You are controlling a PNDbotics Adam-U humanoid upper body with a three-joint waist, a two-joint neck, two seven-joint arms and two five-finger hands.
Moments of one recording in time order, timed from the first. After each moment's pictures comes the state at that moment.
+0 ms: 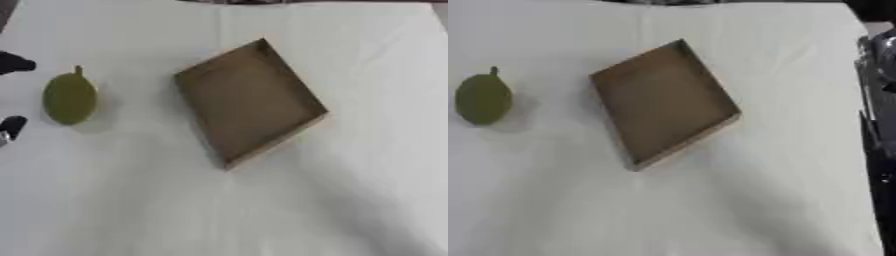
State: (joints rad) left arm -0.45 0.93 -0.09 -1.75 -0.50 -0.39 -0.33; right arm -0.72 -0.43 -0.02 -1.98 0.38 -0.13 -0.24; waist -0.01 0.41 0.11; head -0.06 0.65
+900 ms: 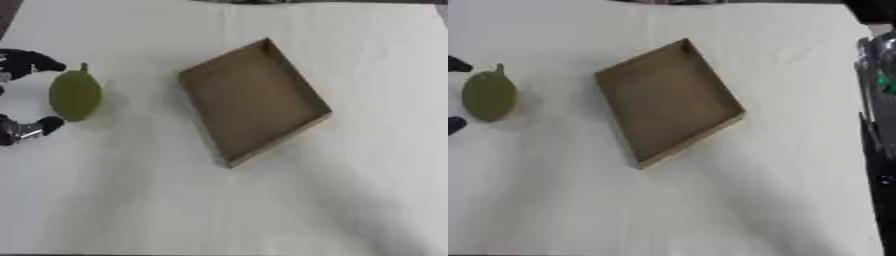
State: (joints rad) left arm -0.57 0.83 -0.14 -1.58 -0.66 -0.32 -0.38; right arm -0.71 -0.43 -0.02 -1.98 0.37 -0.13 -0.23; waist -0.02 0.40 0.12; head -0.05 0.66
